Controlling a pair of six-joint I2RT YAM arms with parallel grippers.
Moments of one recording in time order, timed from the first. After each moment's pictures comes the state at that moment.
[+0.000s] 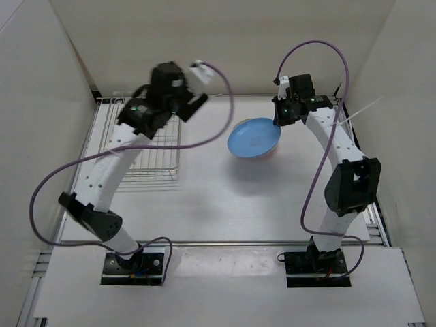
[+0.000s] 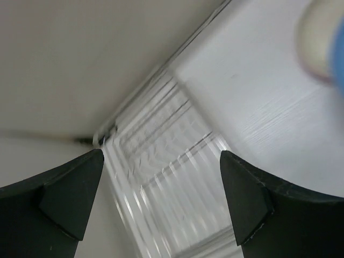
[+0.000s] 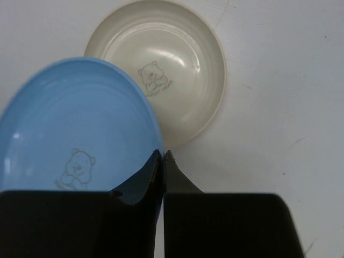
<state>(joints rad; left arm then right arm) -0.69 1.62 1.98 -0.79 -0.33 0.58 0.24 1.76 1.71 -0.78 -0.17 -0.08</state>
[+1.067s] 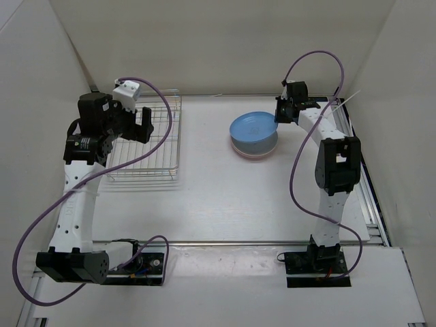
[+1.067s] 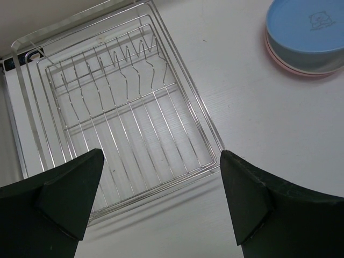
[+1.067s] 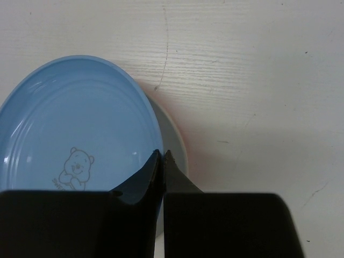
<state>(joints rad) -0.05 1.19 1.46 -0.73 0.26 0.24 0.17 2.07 1.72 -0.40 -0.07 0.15</state>
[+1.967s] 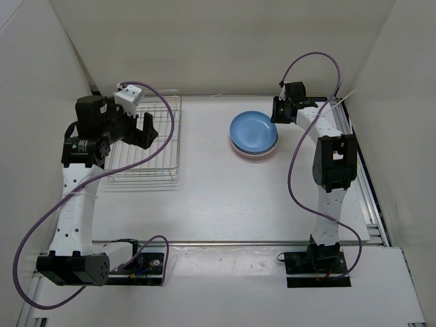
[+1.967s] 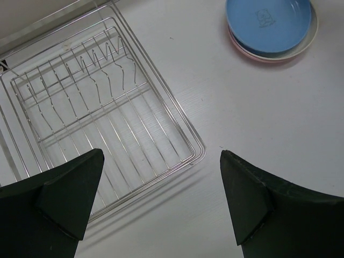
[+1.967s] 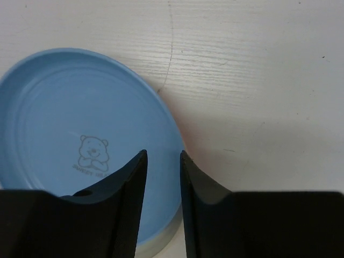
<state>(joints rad) -0.02 1.17 1.45 -0.77 0.42 0.27 0.17 2.14 1.77 -0.41 -0.09 0.14</state>
